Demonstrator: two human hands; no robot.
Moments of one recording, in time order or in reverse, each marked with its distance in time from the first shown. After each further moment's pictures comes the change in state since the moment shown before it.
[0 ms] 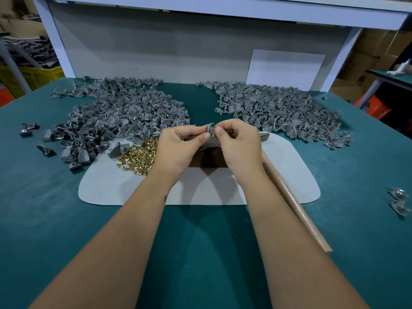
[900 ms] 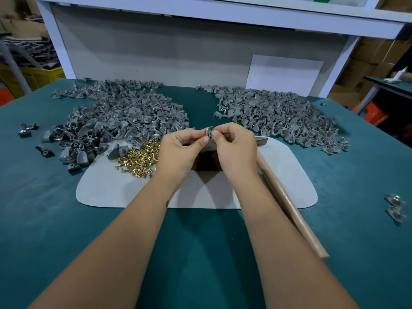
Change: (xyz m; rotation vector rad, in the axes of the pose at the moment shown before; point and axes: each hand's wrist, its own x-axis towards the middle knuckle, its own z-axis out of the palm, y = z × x) left_hand -0.004 -0.007 0.005 -0.092 -0.031 0.045; right_hand -0.003 -0.002 0.004 0.019 0.016 0.053
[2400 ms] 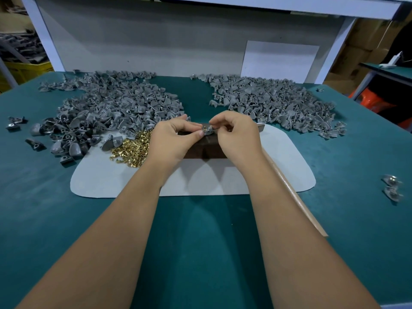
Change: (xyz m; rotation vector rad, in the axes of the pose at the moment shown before) left_hand 0.008 -0.005 -0.015 0.376 0.012 -0.052; right_hand 0.011 0.021 -0.011 -0.211 -0.103 -0.151
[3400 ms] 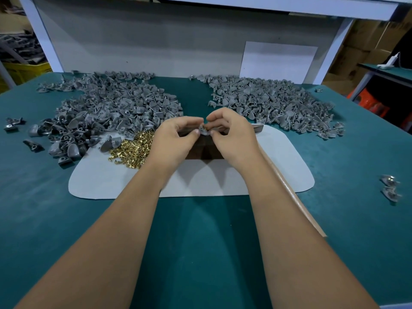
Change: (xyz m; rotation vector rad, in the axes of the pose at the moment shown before) left_hand -0.004 0.007 0.004 0.105 -0.034 0.063; right_hand 0.000 0.001 0.000 0.048 -0.094 -0.028
